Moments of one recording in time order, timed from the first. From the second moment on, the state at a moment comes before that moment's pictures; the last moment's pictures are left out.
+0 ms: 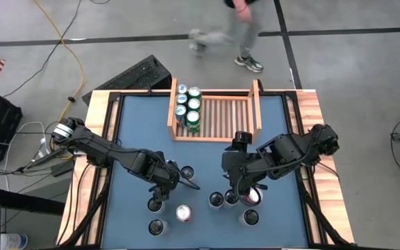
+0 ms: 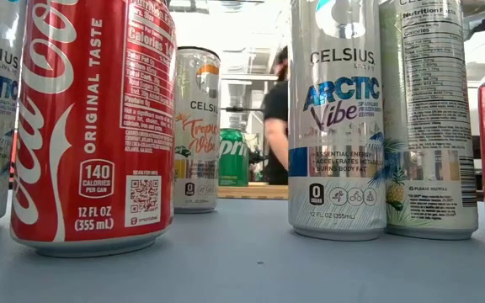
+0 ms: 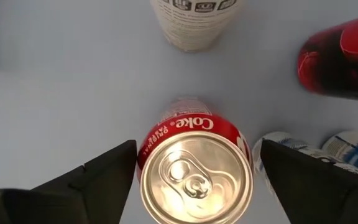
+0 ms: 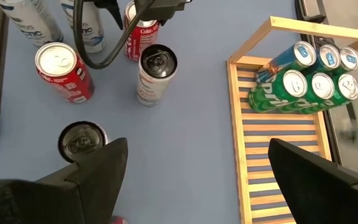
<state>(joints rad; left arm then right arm) -0.37 1.58 1.25 -0.95 -0.10 -0.57 0.46 1.86 2.33 -1.57 0.47 0.37</state>
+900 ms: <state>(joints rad) -0.31 1.57 1.27 -0.98 0.05 -0.47 0.48 1.86 2.33 -1.57 0.49 0.39</state>
